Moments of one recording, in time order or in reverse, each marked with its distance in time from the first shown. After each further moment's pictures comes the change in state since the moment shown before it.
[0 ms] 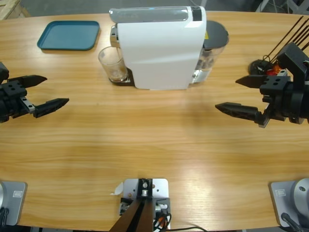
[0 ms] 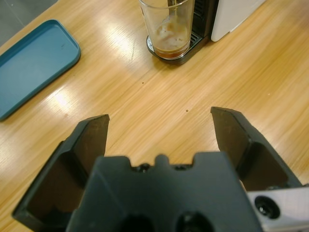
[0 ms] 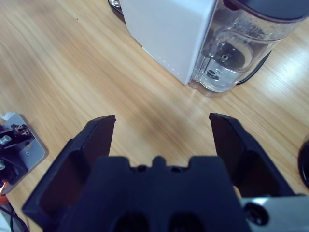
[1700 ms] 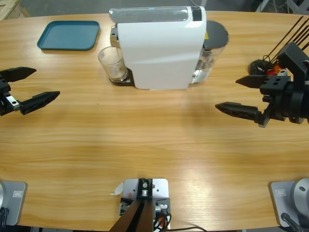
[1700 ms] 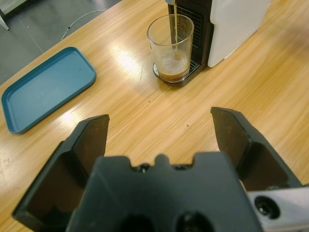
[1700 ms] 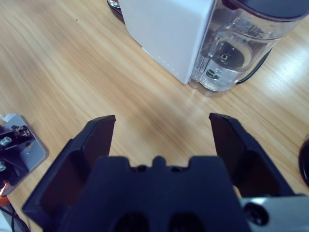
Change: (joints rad) arm 0 0.000 -0.112 0.000 0.000 0.001 0.000; arm 1 0.000 0.000 0.000 0.000 -0.002 0.006
